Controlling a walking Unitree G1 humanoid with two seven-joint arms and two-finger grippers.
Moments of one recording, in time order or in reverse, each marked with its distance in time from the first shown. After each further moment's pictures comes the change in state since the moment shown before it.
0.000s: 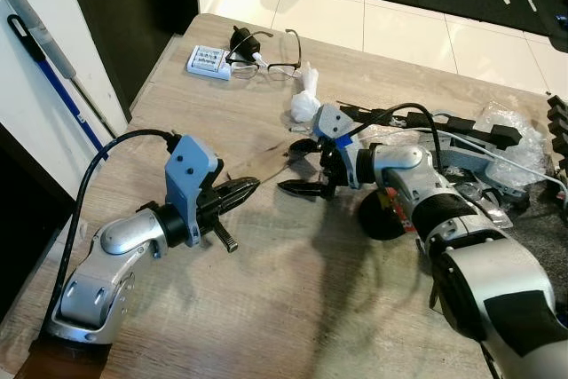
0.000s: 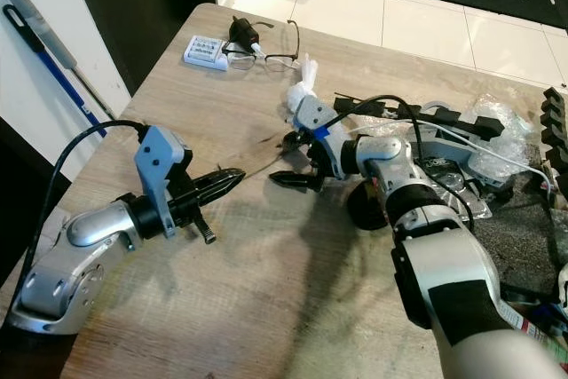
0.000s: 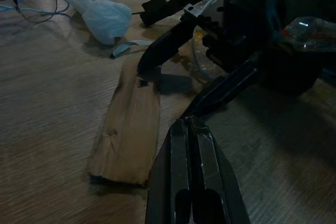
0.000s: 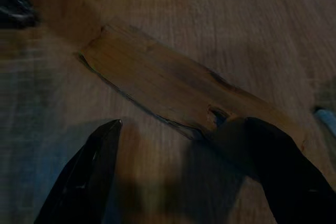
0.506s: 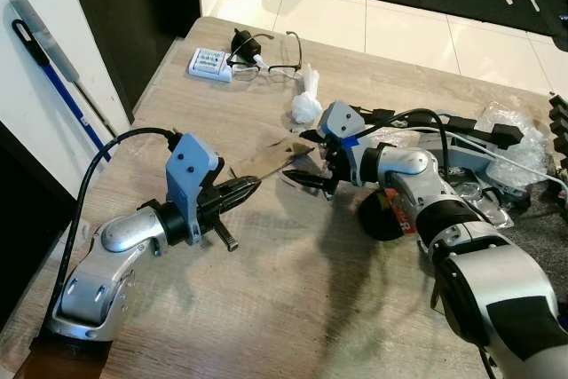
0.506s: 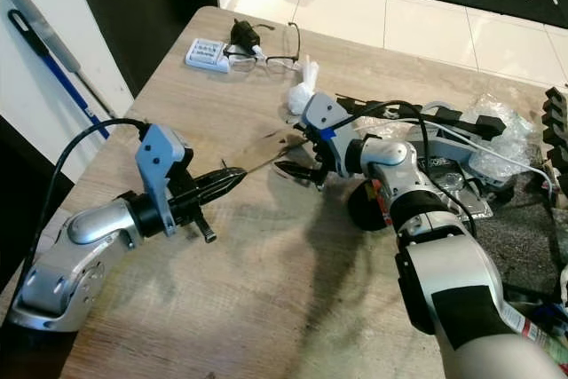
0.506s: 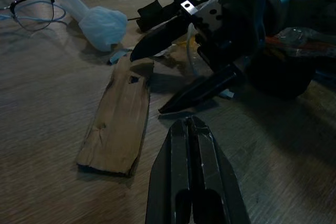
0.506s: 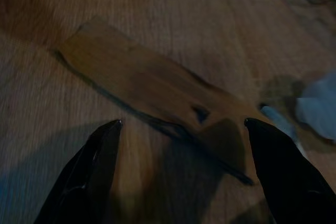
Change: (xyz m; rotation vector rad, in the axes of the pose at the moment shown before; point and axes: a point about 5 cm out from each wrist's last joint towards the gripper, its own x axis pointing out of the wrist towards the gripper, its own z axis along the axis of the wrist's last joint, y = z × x) left arm 0.001 0.000 0.003 0.004 -0.012 -0.025; right arm -0.003 -0.005 0.001 -0.123 -0.059 -0.184
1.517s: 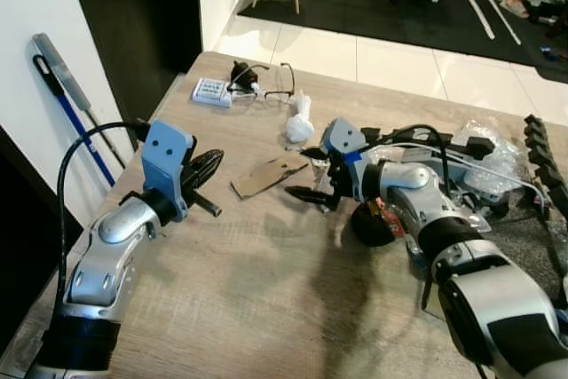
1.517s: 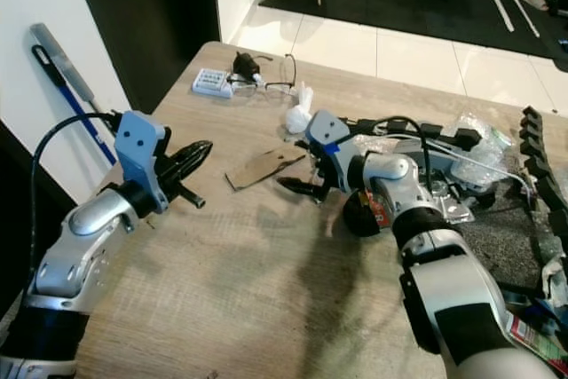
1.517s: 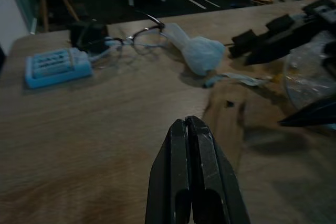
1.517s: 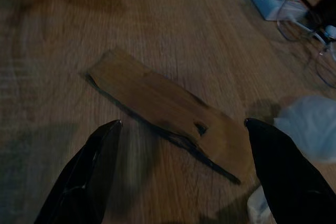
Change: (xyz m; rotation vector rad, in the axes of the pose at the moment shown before) left arm -0.005 0.035 -0.012 0.023 -0.020 0.304; right arm -0.005 0.007 -0.008 0.001 -0.016 0.014
